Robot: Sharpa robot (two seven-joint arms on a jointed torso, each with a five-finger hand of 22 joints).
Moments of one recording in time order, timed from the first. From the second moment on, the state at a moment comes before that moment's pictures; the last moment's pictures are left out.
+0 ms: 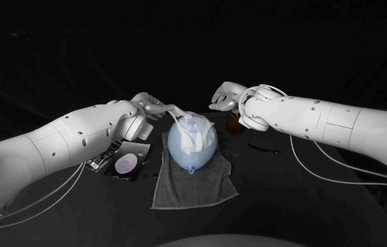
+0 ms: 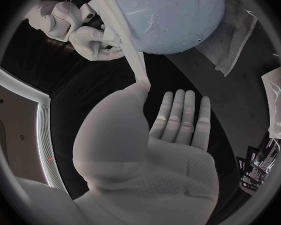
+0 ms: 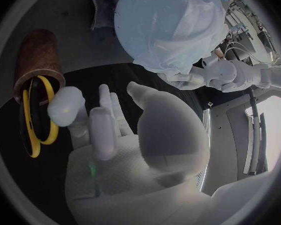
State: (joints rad) left arm 1.25 -0.50 -0.12 1.08 -0.52 -0.38 -0.25; left_hand 1.39 -0.19 0.27 0.29 0.05 0.78 0.20 0.27 0.23 0.81 0.21 0.38 0.07 0.55 0.19 0.82 0.18 0.10 0.56 0.29 0.12 0.06; right arm 1.31 -0.57 -0.19 1.15 -1.08 -0.31 -0.23; right_hand 1.23 -0.14 0.50 0.16 0.05 0.76 0.20 0.29 0.32 0.88 0.13 0.41 0.26 1.47 0.03 1.43 1.15 0.09 1.37 0.13 0.95 1.31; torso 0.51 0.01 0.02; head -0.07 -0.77
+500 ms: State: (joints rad) left arm 1.25 -0.52 -0.12 1.04 -0.52 -0.38 -0.27; left_hand 1.53 -0.21 0.52 0.25 0.05 0.78 0.20 0.26 0.22 0.80 0.22 0.36 0.06 0.55 0.19 0.75 0.12 0.08 0.45 0.29 0.08 0.05; right arm 1.31 -0.69 -0.19 1.27 -0.97 -0.42 -0.22; right_hand 1.26 -0.13 0.50 0.16 0.07 0.84 0.19 0.29 0.31 0.96 0.12 0.40 0.19 1.47 0.03 1.43 1.17 0.09 1.41 0.13 1.02 1.31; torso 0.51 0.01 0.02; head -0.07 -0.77
